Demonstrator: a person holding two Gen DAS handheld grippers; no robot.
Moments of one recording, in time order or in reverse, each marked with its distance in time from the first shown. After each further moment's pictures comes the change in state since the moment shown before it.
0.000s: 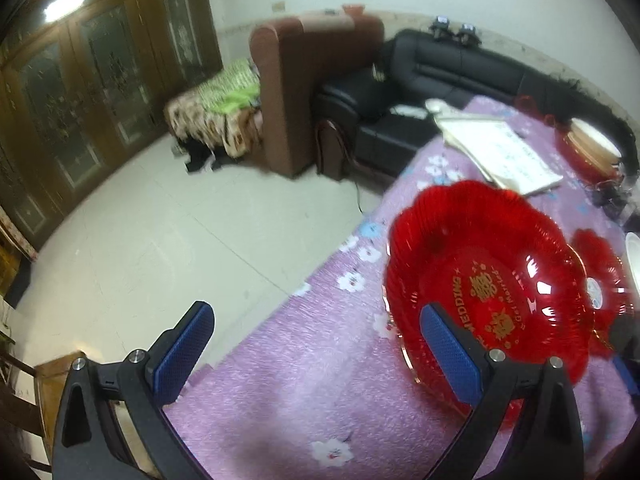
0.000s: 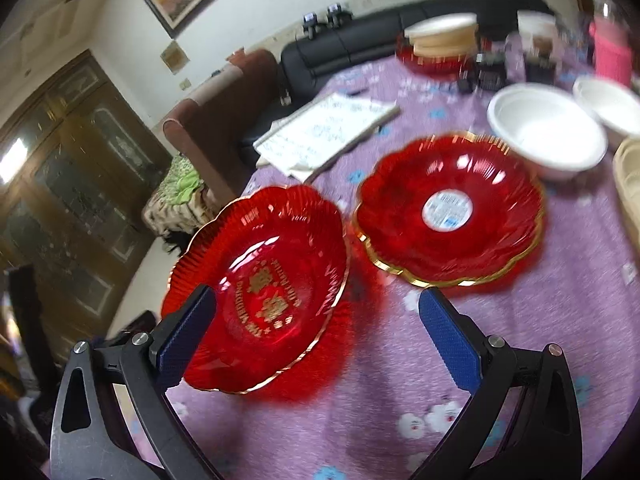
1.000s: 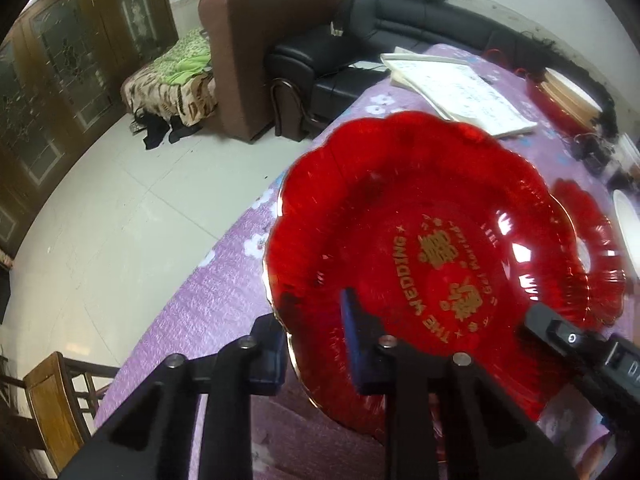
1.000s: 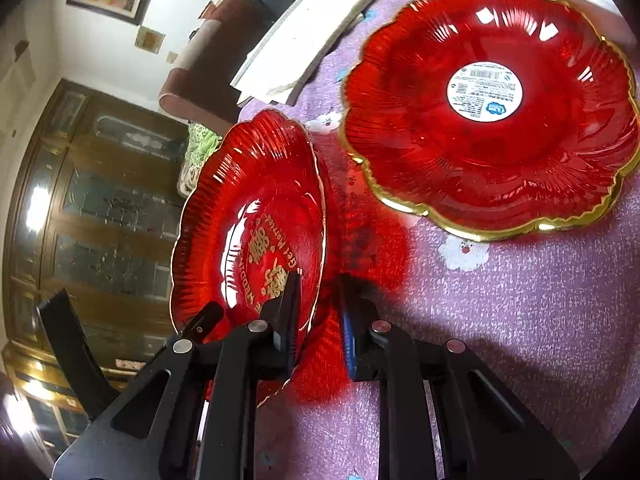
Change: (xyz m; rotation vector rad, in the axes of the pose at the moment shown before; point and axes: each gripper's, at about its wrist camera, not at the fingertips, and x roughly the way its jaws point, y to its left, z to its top) left arm 0.022 -0.036 -0.013 0.072 0.134 -0.100; right arm 0.080 -0.028 0.004 0.231 0.296 0.181
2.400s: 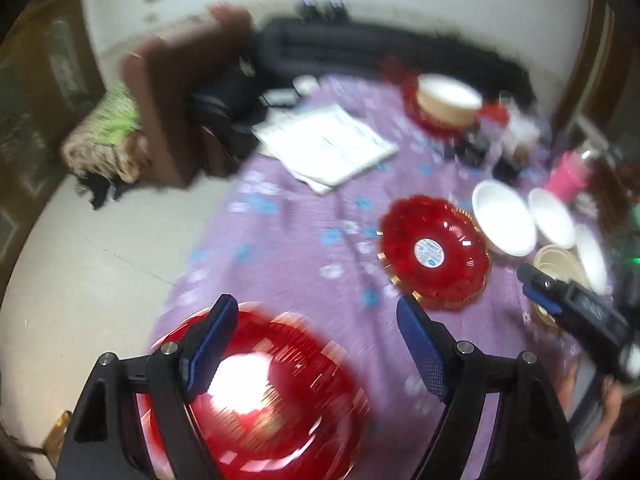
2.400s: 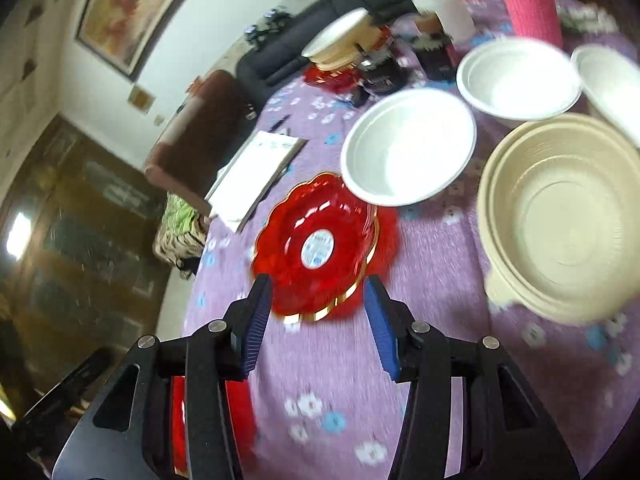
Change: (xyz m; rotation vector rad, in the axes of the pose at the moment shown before) left arm -0.086 -0.102 0.054 0.250 -0.007 -0.183; right arm -0.141 -0.063 0.063 0.007 -0.266 -0.104
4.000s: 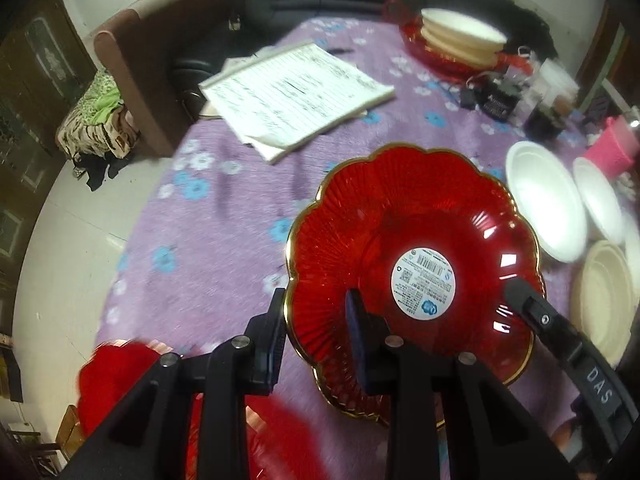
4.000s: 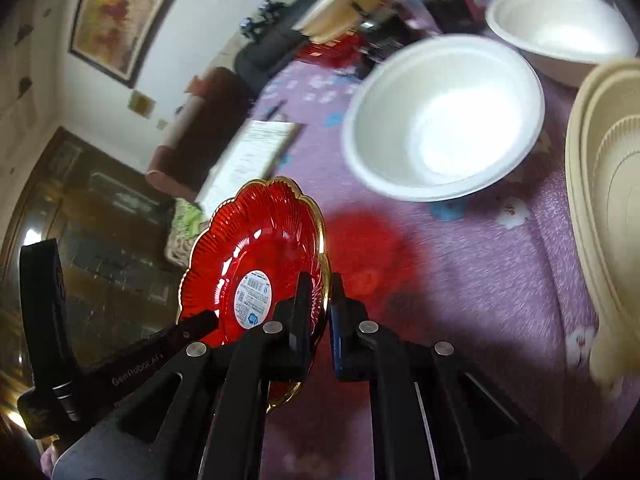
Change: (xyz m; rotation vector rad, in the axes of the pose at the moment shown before) left arm 0.053 -0.035 -0.004 0.013 0.111 0.058; right arm 0.039 -0.013 -0.008 0.026 0.012 0.071
